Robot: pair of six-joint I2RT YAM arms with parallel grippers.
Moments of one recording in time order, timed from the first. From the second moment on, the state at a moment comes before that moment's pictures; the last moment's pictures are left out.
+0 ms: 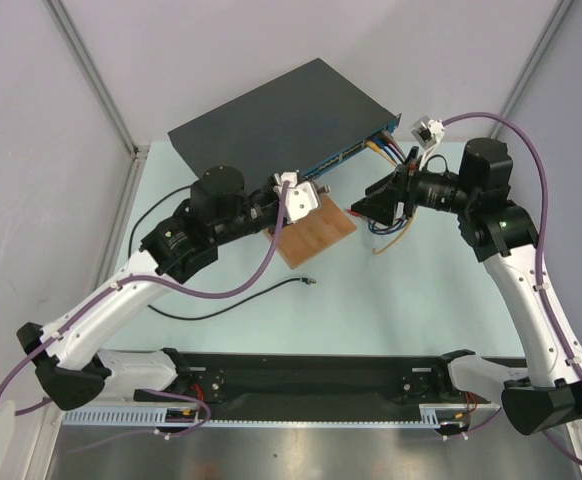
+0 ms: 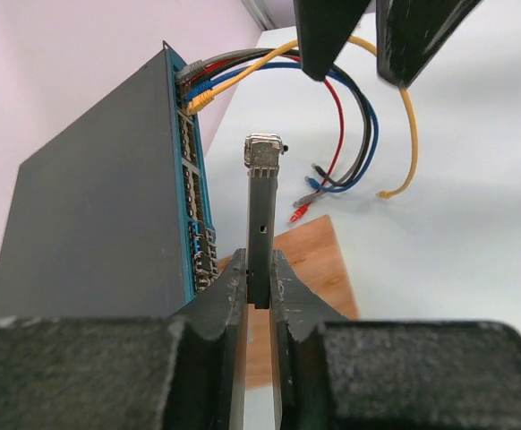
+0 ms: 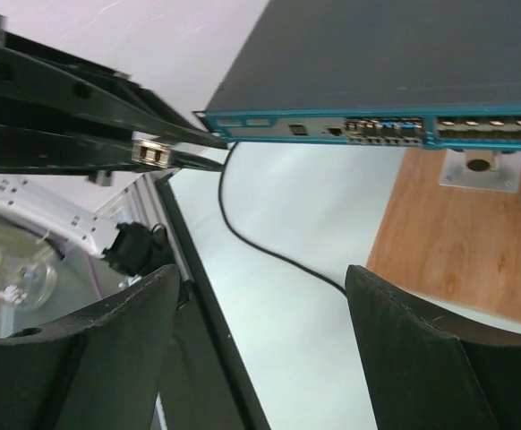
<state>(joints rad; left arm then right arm) -0.85 1.21 1.42 -0.40 0.17 0.55 0.26 1.13 1.36 -0.45 -0.86 0.26</state>
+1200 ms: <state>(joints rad) -1.01 1.14 1.21 -0.37 0.03 1.19 0.53 1.35 1.64 -0.91 -0.77 -0.09</state>
